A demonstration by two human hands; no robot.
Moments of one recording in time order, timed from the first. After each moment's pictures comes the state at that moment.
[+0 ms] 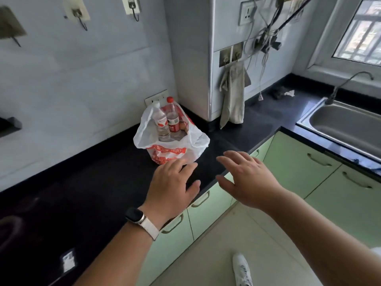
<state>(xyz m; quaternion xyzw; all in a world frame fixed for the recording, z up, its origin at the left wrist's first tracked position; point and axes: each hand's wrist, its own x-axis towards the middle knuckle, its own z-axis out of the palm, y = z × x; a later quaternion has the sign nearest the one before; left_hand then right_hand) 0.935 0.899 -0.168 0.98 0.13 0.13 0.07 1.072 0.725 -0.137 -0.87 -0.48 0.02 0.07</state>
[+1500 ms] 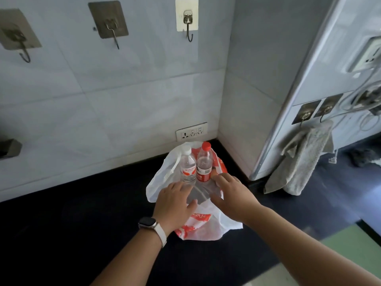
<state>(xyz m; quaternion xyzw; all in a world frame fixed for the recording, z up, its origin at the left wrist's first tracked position) 1.109 1.117 -0.234 0.93 0.33 0.05 0.12 1.280 1.007 -0.202 -0.80 -0.57 0.15 0.11</state>
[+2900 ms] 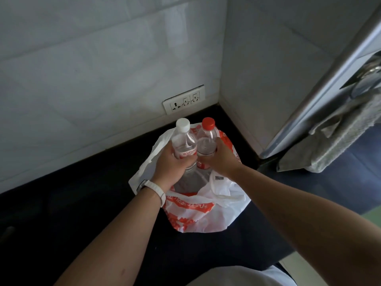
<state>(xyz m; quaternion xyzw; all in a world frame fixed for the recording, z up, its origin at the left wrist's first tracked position) 1.190 1.209 -0.285 0.69 0.47 0.17 0.52 1.350 1.128 -0.312 -0.77 -0.32 0.39 0.40</state>
